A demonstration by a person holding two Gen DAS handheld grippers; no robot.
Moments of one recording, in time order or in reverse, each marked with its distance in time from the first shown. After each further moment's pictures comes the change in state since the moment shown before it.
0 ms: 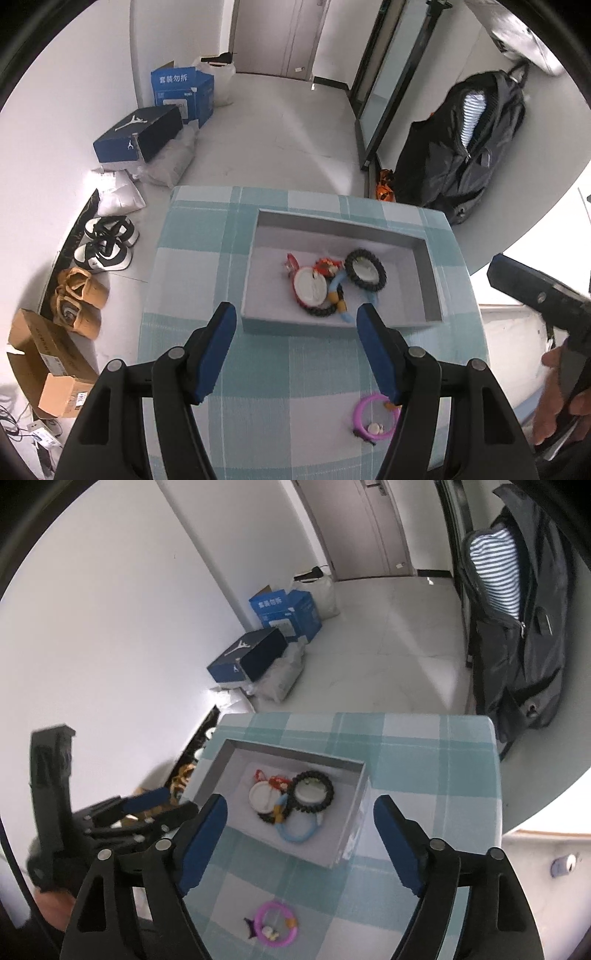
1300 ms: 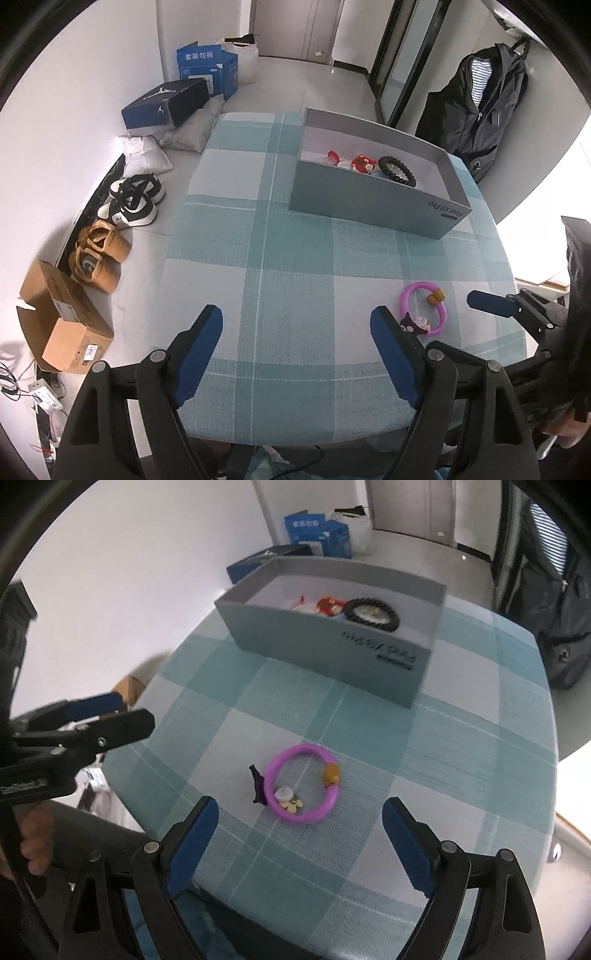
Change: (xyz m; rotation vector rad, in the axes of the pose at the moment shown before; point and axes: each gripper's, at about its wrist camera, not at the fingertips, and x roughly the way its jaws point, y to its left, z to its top) left arm -0.010 0.023 -0.087 -0.022 0.051 0.073; right arm 0.053 0.046 -0.137 -0.220 0.257 -0.079
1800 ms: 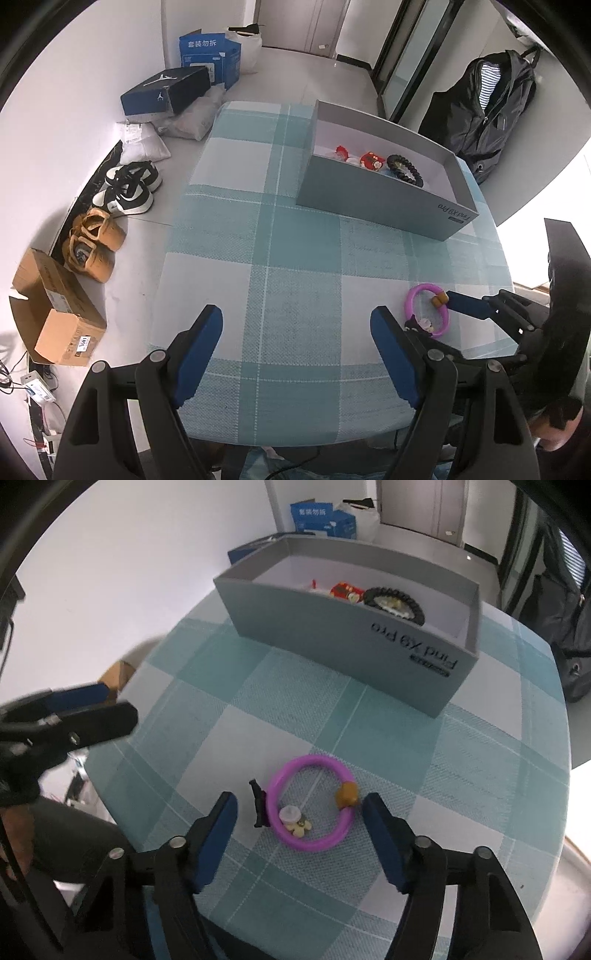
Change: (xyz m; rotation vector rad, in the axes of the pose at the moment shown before) left arm 0.006 0.012 0.004 -0.042 0.037 -0.032; right arm 0.025 0.014 0.012 -0.055 0.036 -0.049
